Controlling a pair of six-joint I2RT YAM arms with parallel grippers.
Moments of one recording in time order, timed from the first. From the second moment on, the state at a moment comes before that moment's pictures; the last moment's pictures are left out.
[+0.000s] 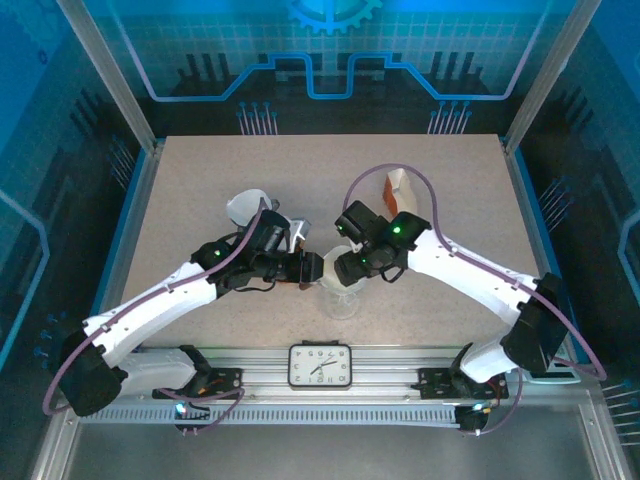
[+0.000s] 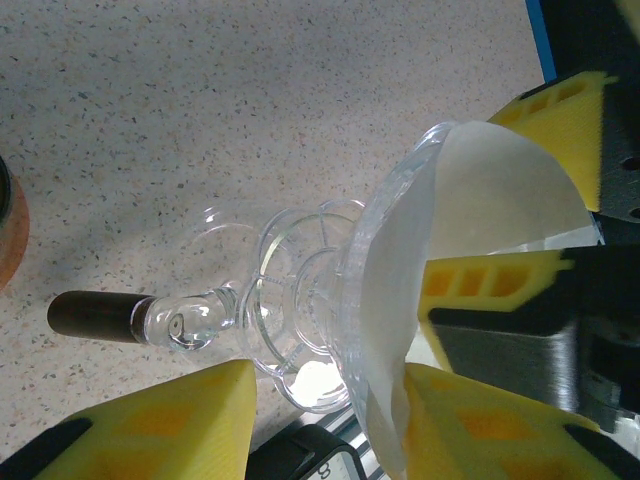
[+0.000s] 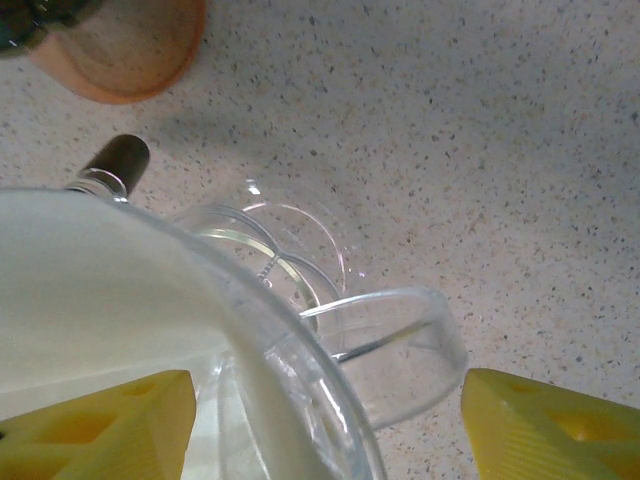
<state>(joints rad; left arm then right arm) -0.71 1.19 0.97 -0.57 0.28 -0.67 0.83 1.48 1.30 -1.06 0.08 0.38</state>
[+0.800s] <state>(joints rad) -0.71 1.16 0.94 -0.49 0.30 -0.72 0.83 1.52 1.26 -1.03 0.10 0.38</state>
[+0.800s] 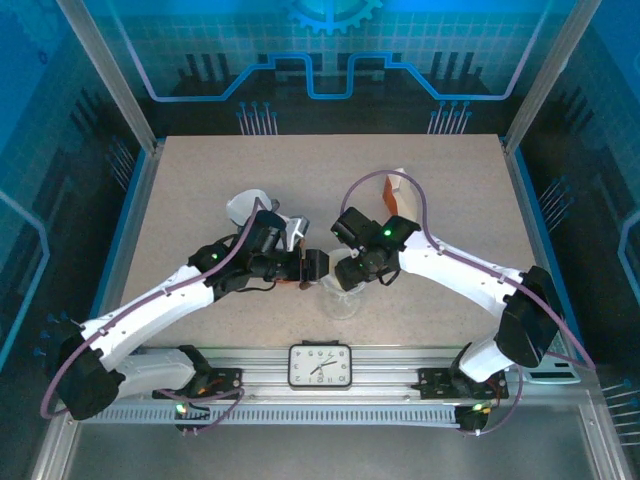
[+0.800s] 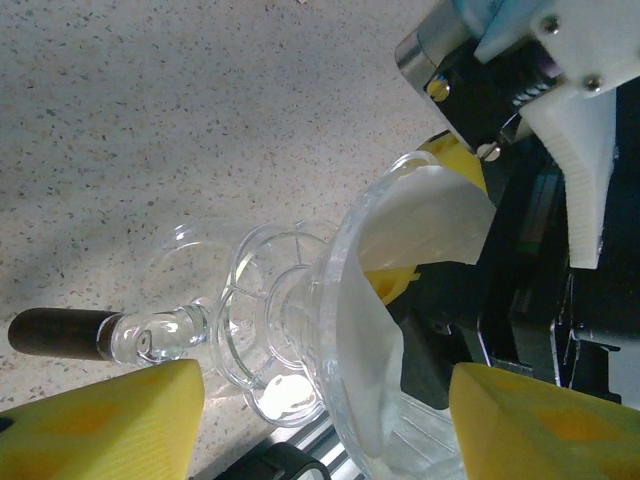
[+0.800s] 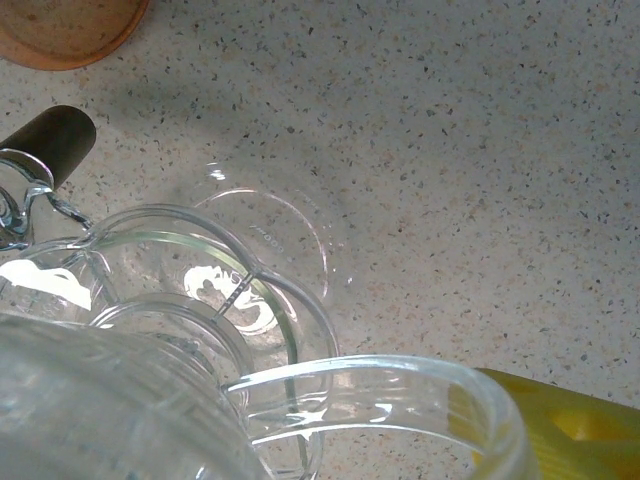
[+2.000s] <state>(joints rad) -0.70 1.21 0.94 -0.51 0.34 -0.72 0.84 1.53 1.26 -1.03 0.10 0.39</state>
